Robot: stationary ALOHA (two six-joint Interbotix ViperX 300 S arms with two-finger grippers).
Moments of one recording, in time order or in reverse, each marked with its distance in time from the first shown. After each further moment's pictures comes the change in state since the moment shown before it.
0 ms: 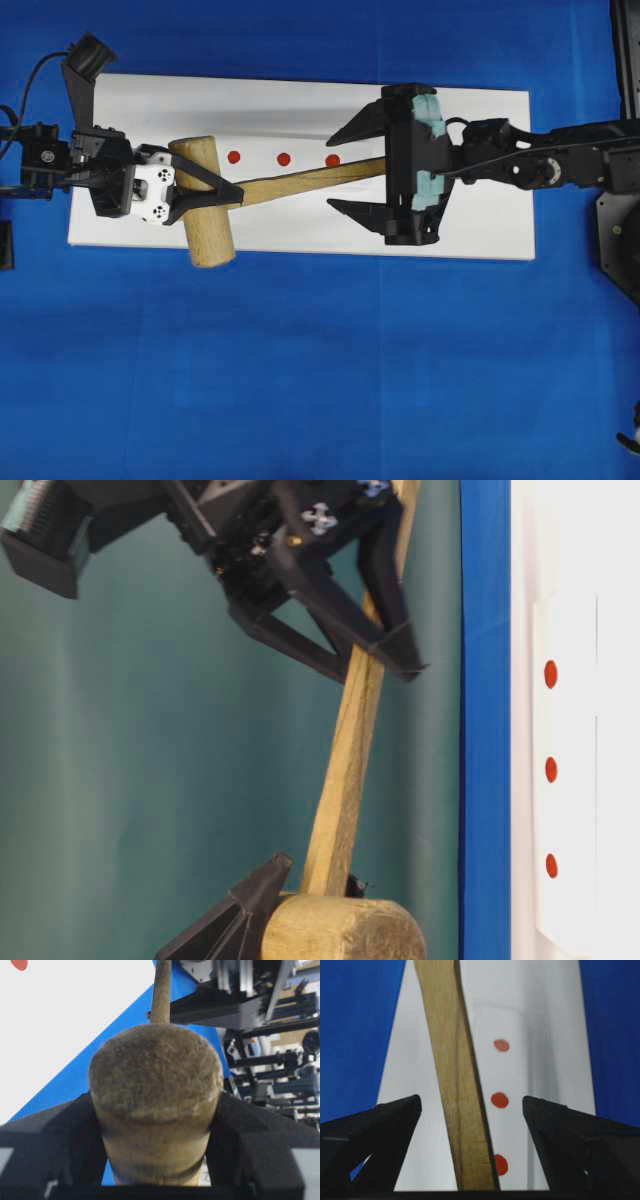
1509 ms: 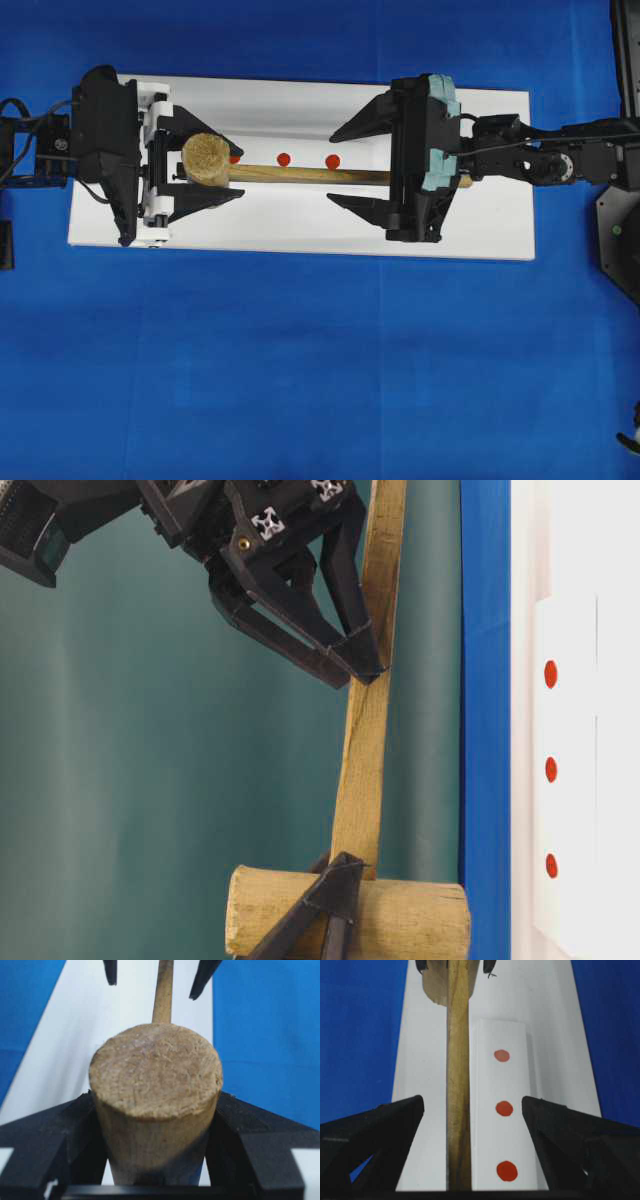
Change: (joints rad) left arm 0.057 0.057 0.009 0.000 -0.054 1.129; right arm -0.002 -0.044 0.000 0.032 -0.002 0.078
